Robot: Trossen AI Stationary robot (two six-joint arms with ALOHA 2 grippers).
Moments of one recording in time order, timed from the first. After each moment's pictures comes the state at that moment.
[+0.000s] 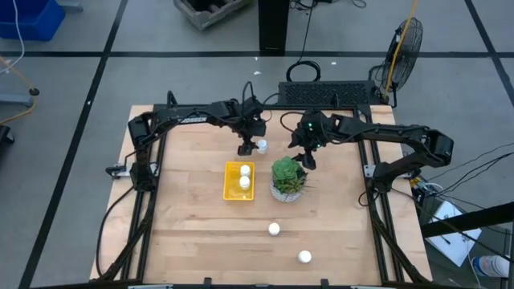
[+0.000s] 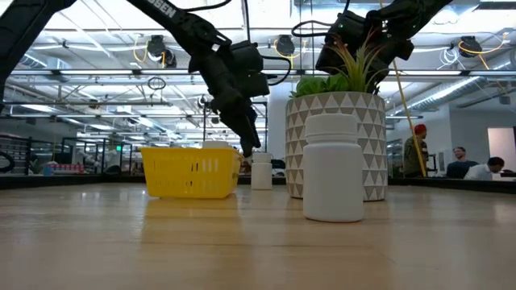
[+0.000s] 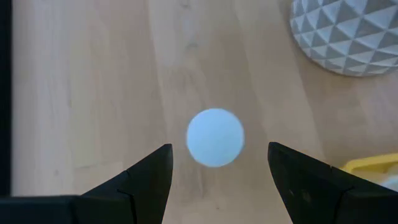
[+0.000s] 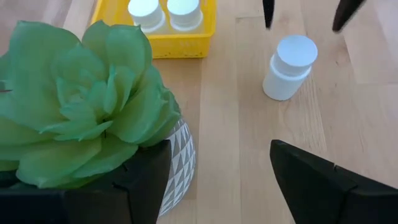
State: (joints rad) left arm 0.44 1.93 1.47 -0.59 0.28 0.57; right arm -0.42 1.38 0.89 -0.39 -0.40 -0.29
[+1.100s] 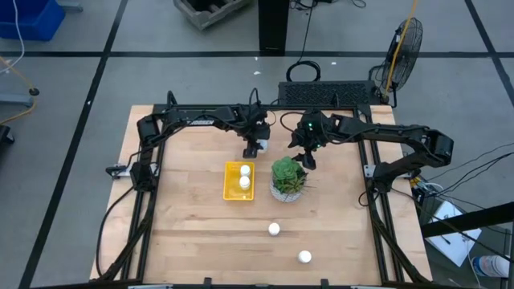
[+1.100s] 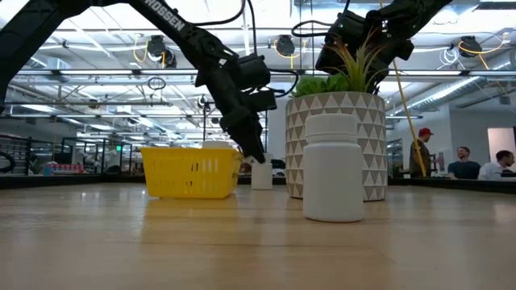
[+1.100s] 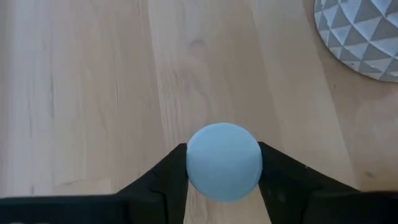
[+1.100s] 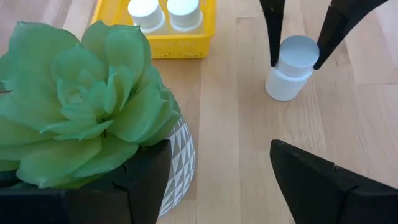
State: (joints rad) left arm 0.42 2.02 1.47 -0.50 0.26 0.54; right arm -0.42 1.38 0.89 -0.39 -0.40 -0.28
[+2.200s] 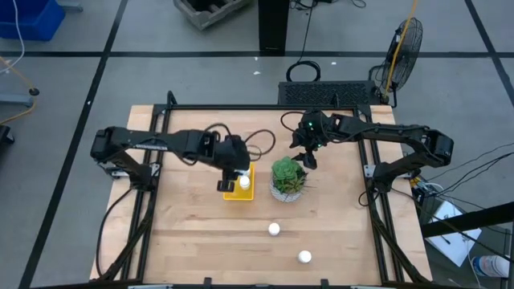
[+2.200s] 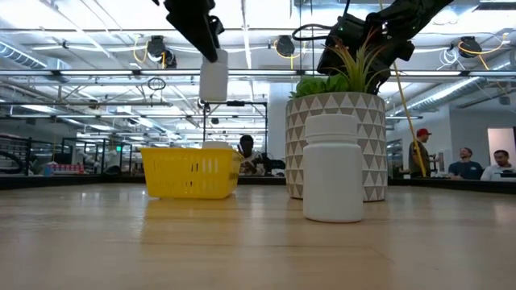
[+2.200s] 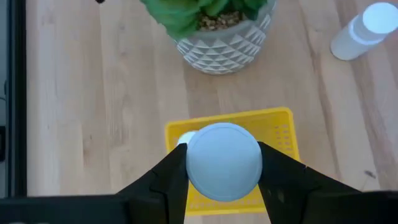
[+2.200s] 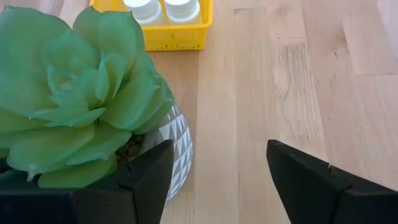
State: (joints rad) left arm -0.02 1.58 1.46 -0.93 -0.08 0.16; right arm -0.44 1.38 0.89 -0.42 -0.39 -0.30
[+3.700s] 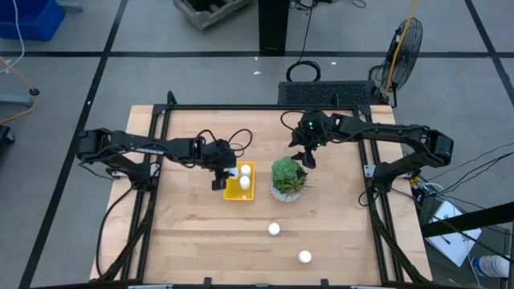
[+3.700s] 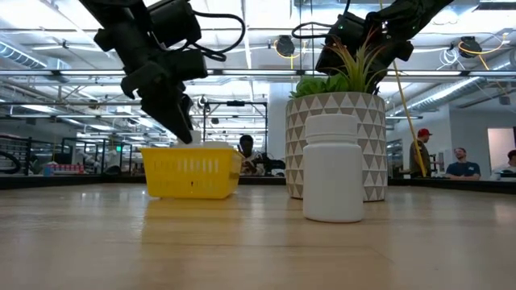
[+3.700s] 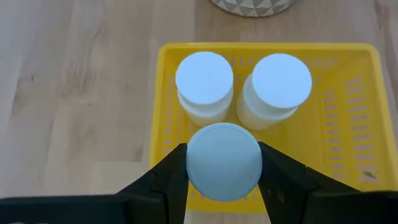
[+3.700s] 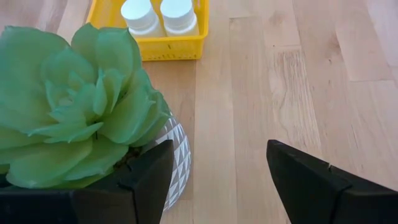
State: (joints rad) left arm 0.13 1.42 0.81 -0.34 0.05 0.13; right arm -0.44 1.38 0.89 -0.39 -0.39 -0.27
